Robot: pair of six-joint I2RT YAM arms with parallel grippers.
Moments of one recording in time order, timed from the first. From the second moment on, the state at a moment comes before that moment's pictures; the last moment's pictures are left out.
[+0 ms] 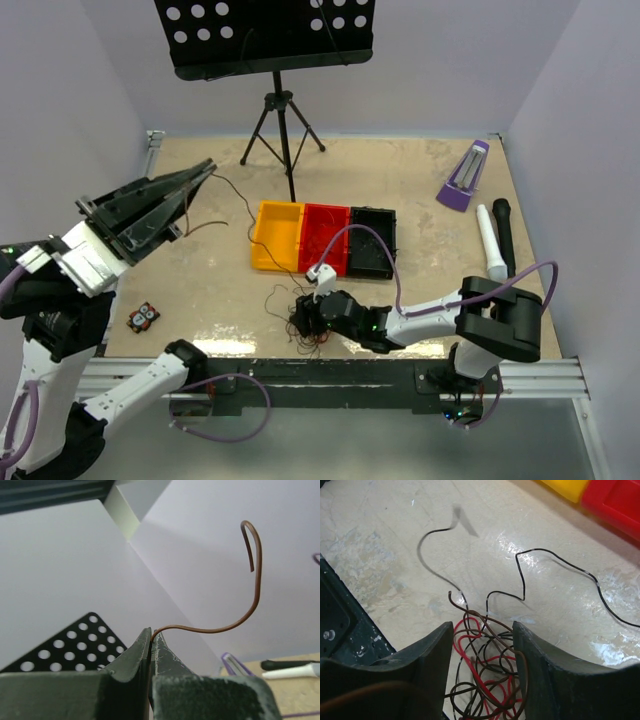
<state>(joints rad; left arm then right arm) -0.54 0.78 1.45 0.02 0.61 0.30 1.27 1.57 0.56 0.51 0.31 0.60</state>
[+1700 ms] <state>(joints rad) -0.54 0.71 1.02 -0.56 0.77 0.79 1.27 1.20 0.53 0.38 0.37 0.53</state>
